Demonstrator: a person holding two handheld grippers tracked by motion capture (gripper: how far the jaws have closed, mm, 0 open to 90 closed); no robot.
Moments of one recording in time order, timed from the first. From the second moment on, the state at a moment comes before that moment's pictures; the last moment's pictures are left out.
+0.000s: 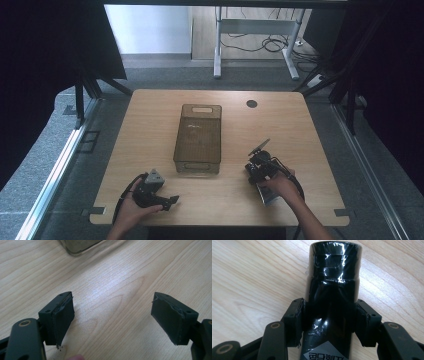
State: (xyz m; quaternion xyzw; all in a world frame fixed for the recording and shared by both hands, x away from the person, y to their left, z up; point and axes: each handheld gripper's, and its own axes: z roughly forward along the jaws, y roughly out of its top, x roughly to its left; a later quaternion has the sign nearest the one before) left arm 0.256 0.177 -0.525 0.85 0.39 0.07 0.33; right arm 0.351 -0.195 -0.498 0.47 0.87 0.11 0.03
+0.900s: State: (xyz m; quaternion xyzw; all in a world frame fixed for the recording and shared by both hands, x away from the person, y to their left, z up) left arm 0.255 0.174 -0.524 0.86 0.39 0.07 0.33; right arm 0.361 -0.187 -0.433 0.46 0.87 0.17 0.01
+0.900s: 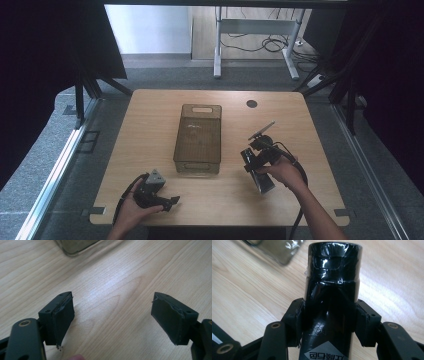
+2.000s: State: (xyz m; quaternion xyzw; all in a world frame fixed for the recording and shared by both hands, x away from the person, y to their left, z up) left arm 0.256 0.170 -0.527 0.86 0.38 0.07 0.32; right arm 0.377 -0.143 -0.390 0.41 0.88 0.22 0.00
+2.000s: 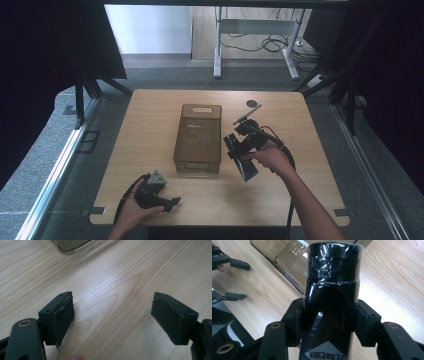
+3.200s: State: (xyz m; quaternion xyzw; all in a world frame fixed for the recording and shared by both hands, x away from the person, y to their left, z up) left arm 0.256 0.171 -0.528 0.87 0.38 0.06 0.32; right arm 0.380 -0.118 -0.376 0.39 0.88 0.25 -0.02
